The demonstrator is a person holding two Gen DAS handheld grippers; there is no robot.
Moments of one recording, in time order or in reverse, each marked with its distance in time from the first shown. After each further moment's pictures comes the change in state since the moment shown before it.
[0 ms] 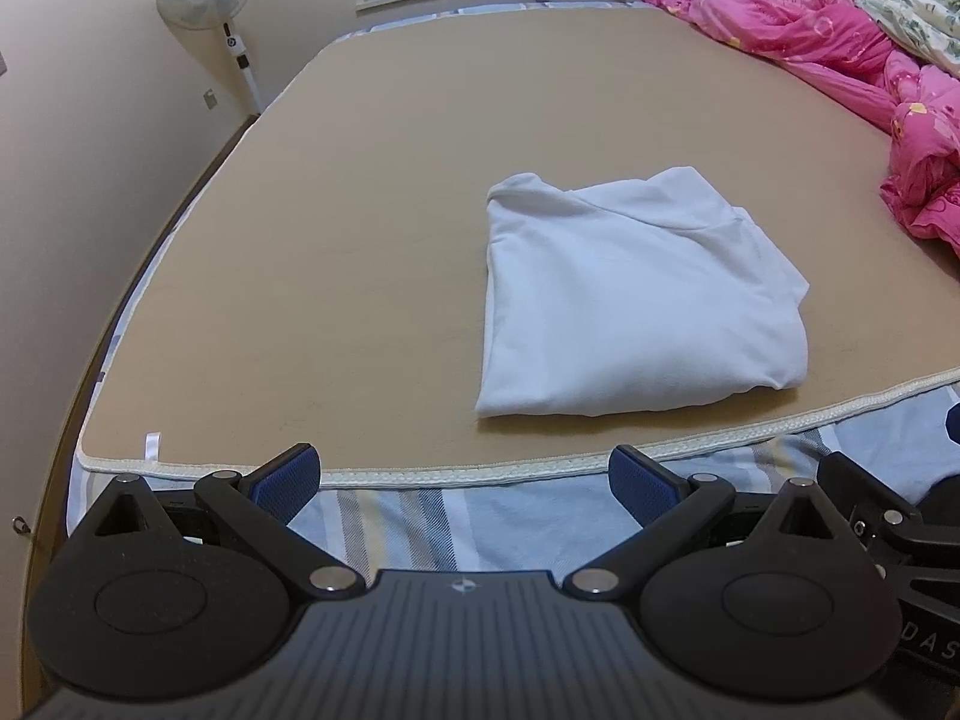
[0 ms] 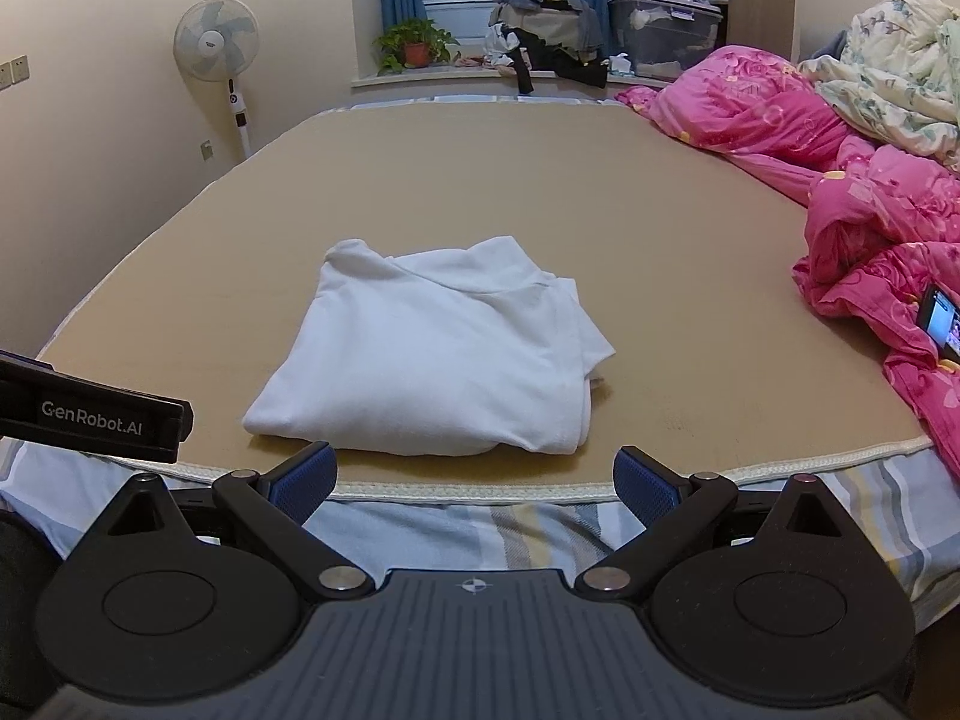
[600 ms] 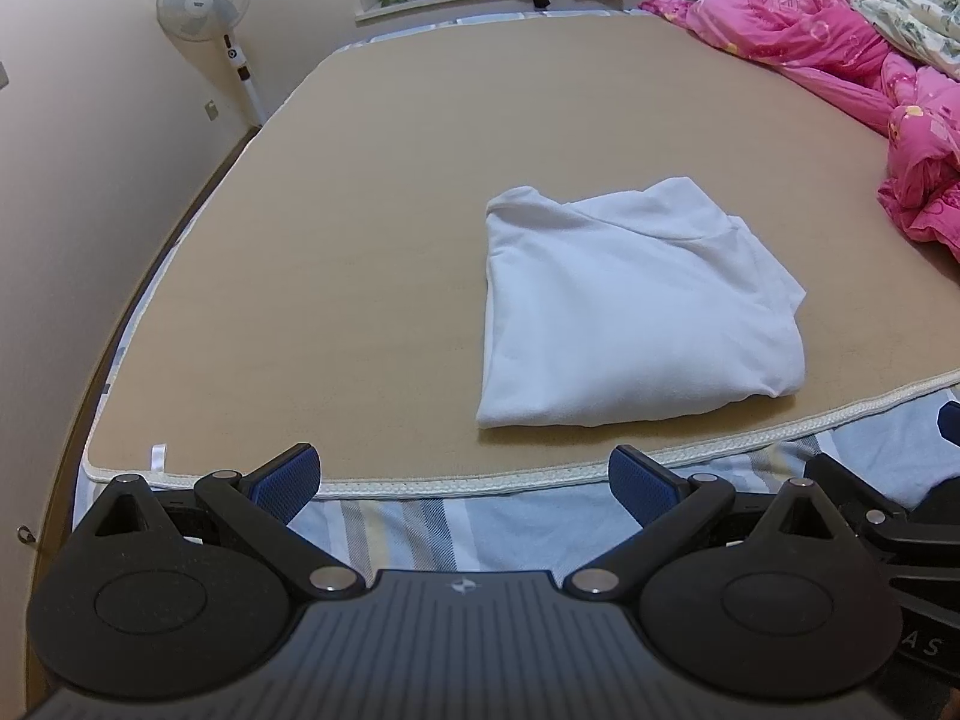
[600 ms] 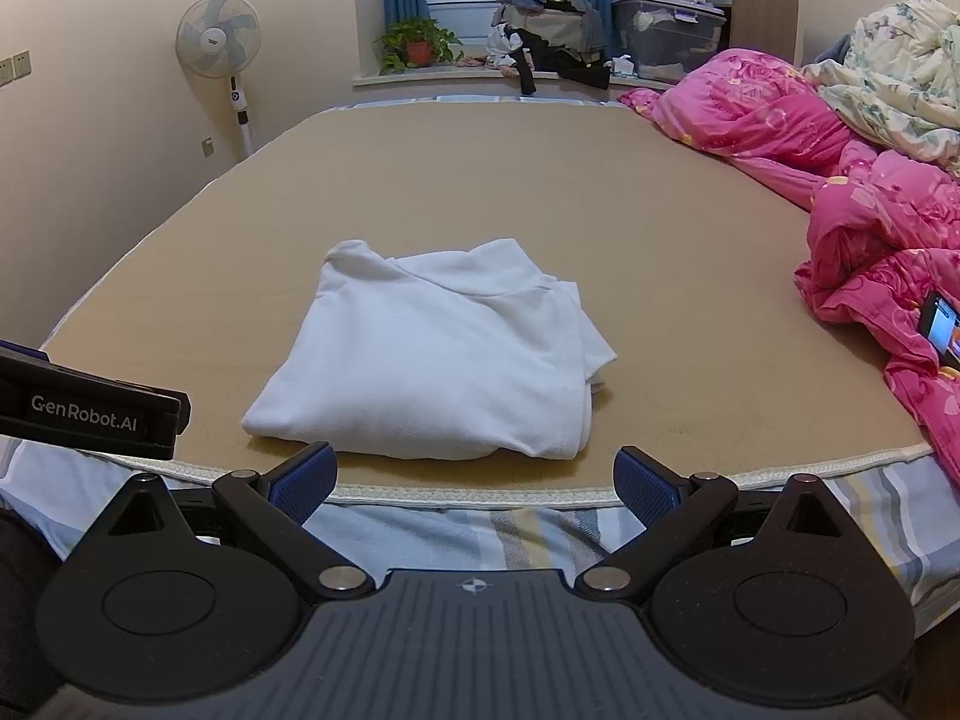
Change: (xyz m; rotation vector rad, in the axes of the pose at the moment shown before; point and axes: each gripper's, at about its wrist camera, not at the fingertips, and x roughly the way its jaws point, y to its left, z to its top) left arm -0.004 -0.005 0.002 0.004 -0.019 0.011; right arm 0.001 0.003 0.002 -0.007 -0.002 0.001
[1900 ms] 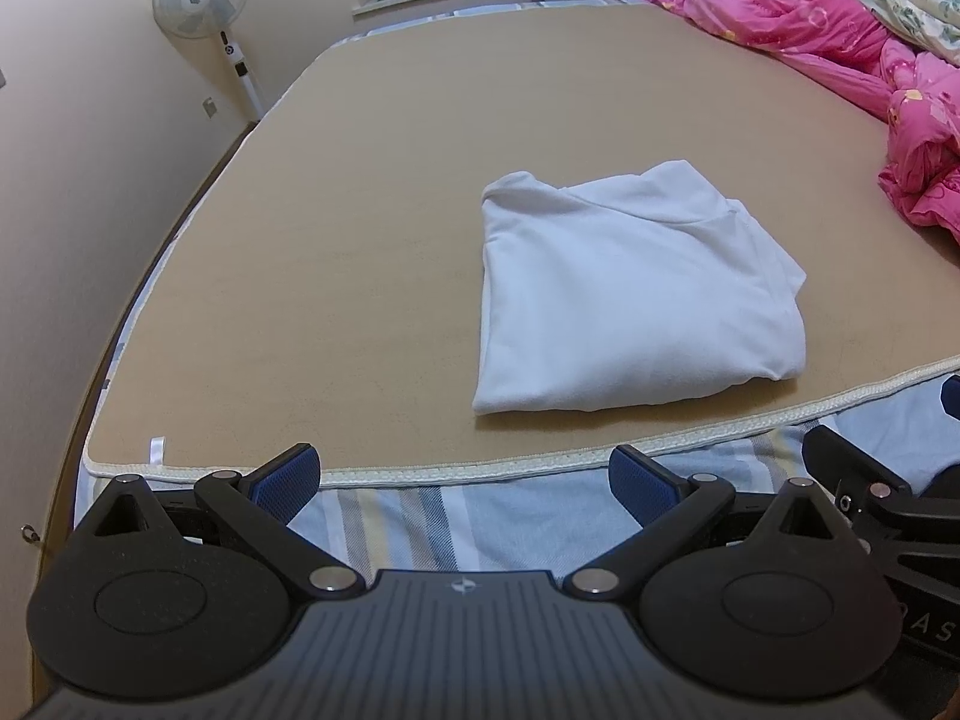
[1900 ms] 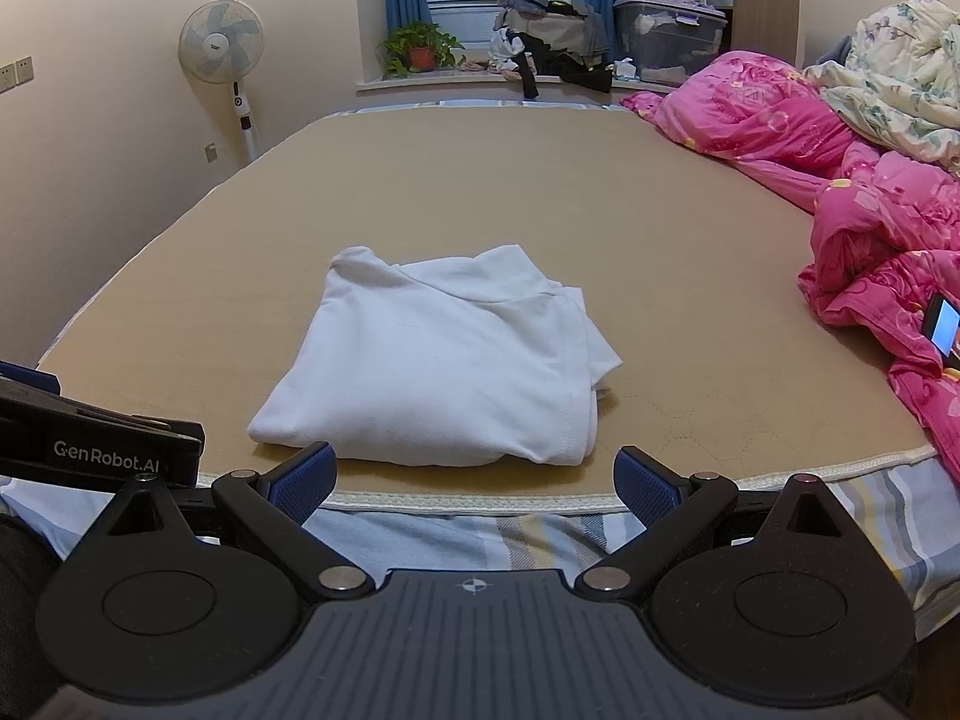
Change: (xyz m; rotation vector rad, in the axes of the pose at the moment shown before) left arm 0.002 -0.005 -0.003 0.012 0.015 0.005; right arm -0.001 0.004 0.002 -0.001 -0.007 0.005
